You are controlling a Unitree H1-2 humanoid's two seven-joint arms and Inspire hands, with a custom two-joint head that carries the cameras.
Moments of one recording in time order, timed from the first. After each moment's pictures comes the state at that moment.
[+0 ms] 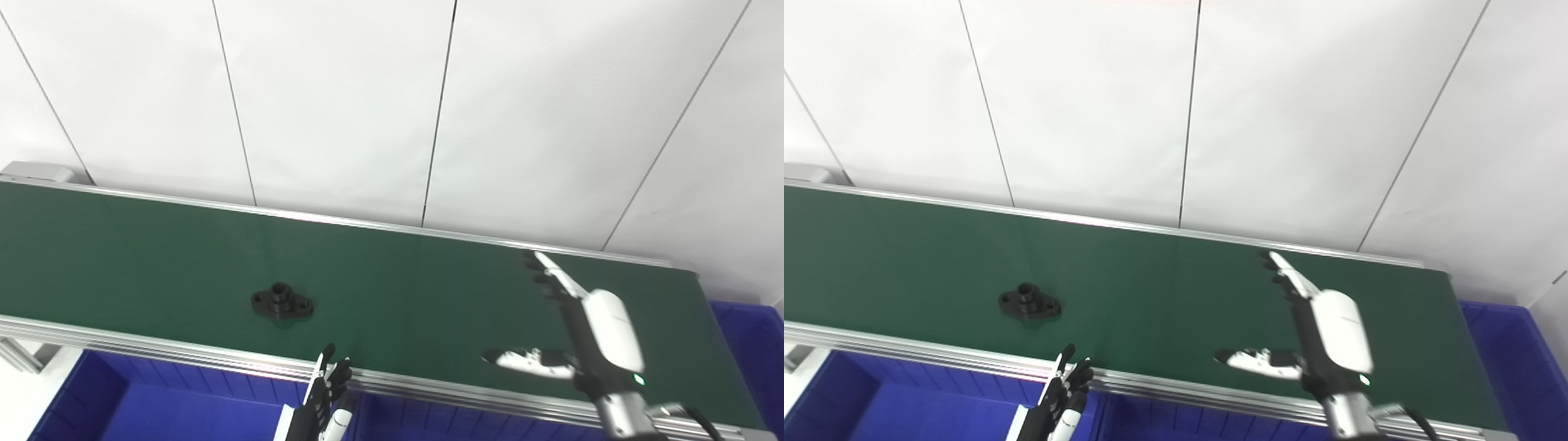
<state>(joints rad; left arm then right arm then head) 0.38 -0.13 -0.18 -0.02 0.12 -0.30 0.09 -0.15 -0.14 0.18 -0.20 -0.78 -0.02 0.08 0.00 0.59</state>
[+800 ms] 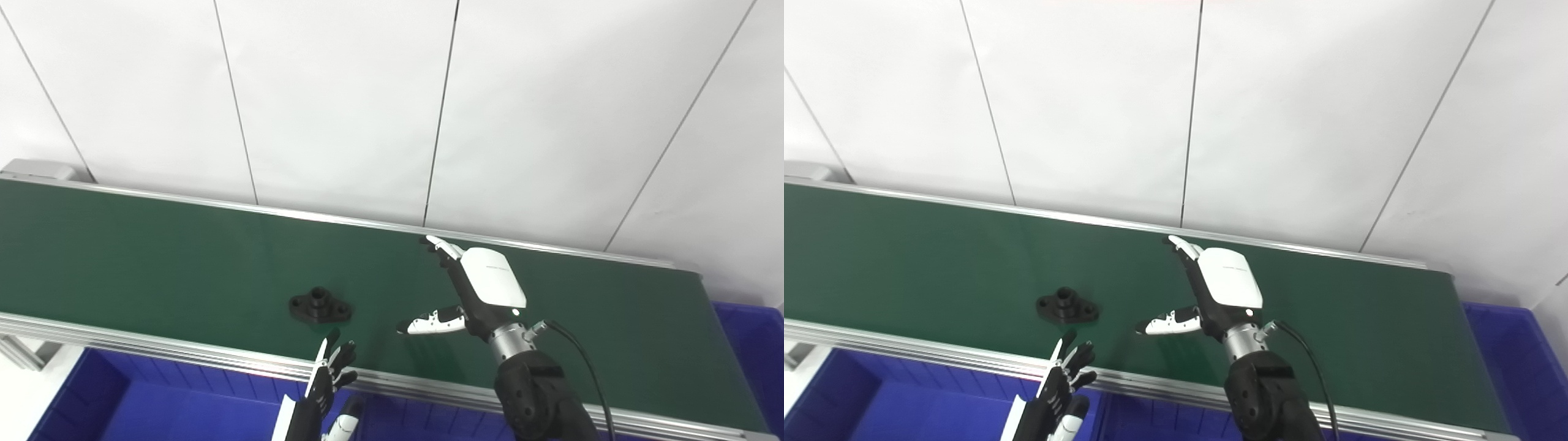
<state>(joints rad) 0.39 -0.12 -0.22 -0.04 0.23 -0.42 0.11 -0.38 -0.04 0.39 0.18 -0.94 0.07 0.04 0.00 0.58</state>
